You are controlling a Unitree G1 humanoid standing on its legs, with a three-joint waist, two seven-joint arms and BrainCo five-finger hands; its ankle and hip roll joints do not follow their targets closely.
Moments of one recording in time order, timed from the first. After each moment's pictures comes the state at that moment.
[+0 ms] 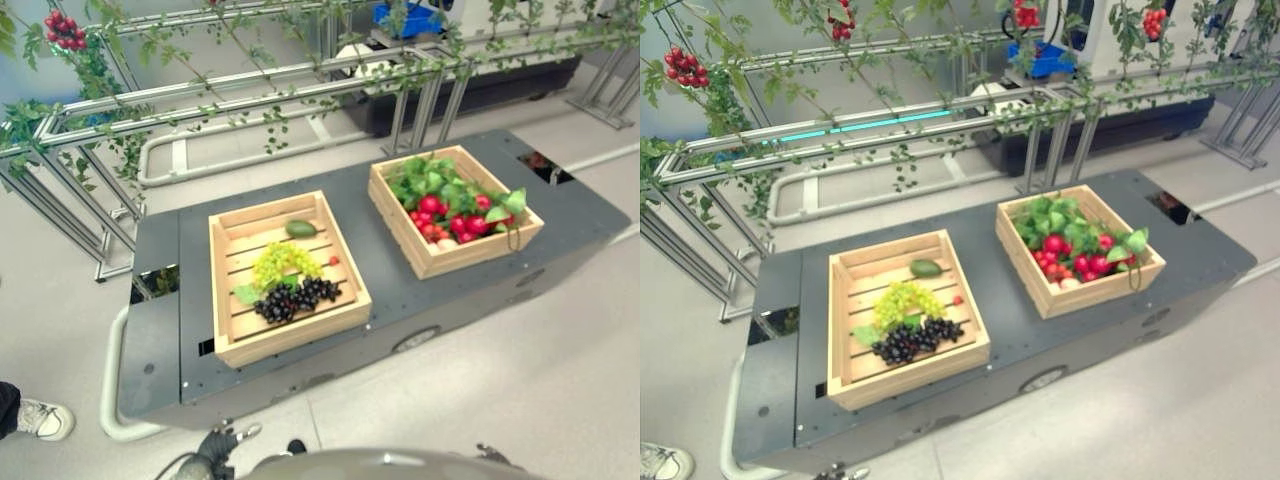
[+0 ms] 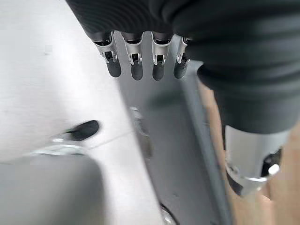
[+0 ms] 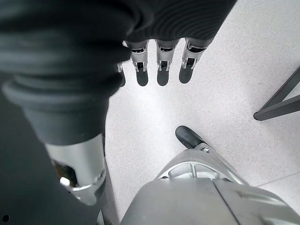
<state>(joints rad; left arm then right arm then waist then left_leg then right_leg) 0.17 0.28 -0.13 0.80 -0.23 -0.16 -0.09 0.00 -0.26 0.09 1.35 0.12 -0.08 -0.08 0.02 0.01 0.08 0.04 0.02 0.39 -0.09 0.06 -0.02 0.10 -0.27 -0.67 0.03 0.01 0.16</state>
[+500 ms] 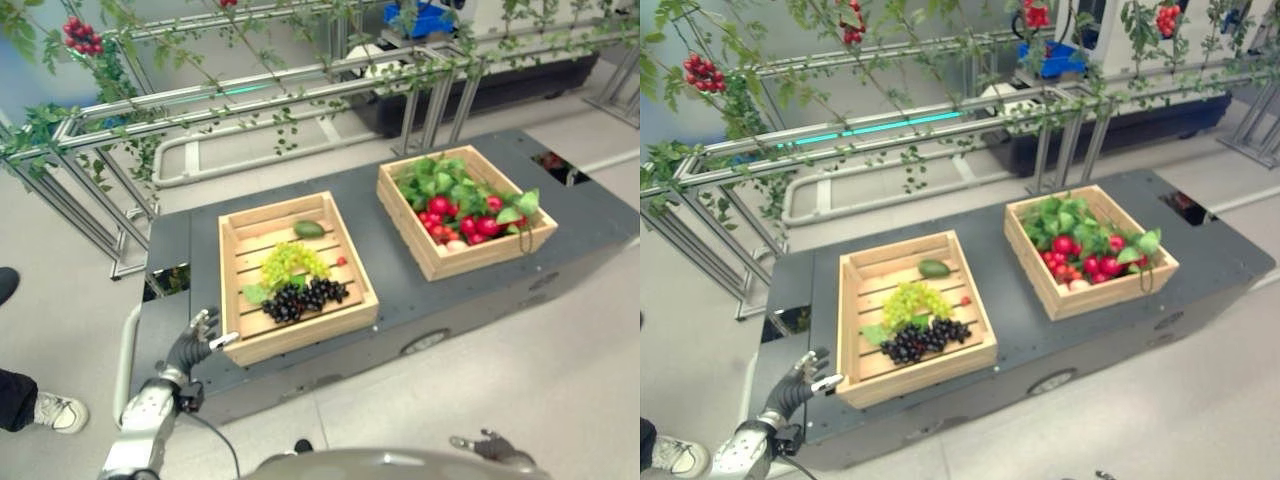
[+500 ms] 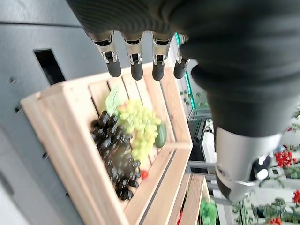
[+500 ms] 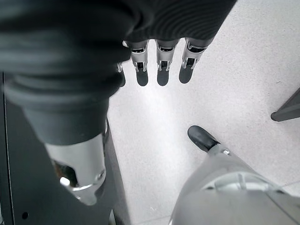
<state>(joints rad) 0.16 0.44 0.03 0.43 -0.26 -0.12 -0.15 -0.05 -0.27 0.05 1.36 0.10 -0.04 -0.05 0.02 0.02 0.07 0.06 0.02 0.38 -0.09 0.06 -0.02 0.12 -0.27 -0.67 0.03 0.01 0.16</state>
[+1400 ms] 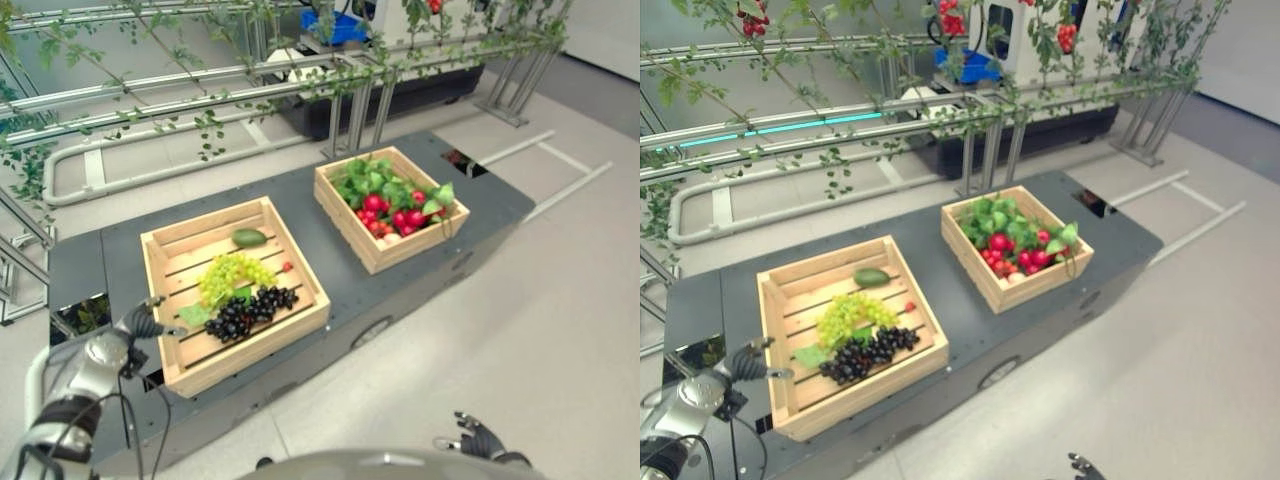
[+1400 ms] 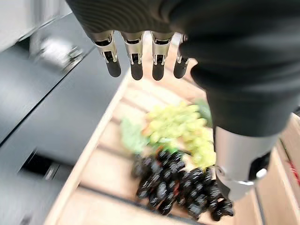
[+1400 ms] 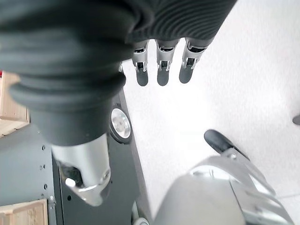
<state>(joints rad) -0.17 0.81 -0.15 0.70 0.17 0.02 -0.20 0.25 -0.28 0.05 0.76 -0.04 0.03 0.09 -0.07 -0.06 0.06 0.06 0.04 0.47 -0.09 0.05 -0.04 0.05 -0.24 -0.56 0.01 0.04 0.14</state>
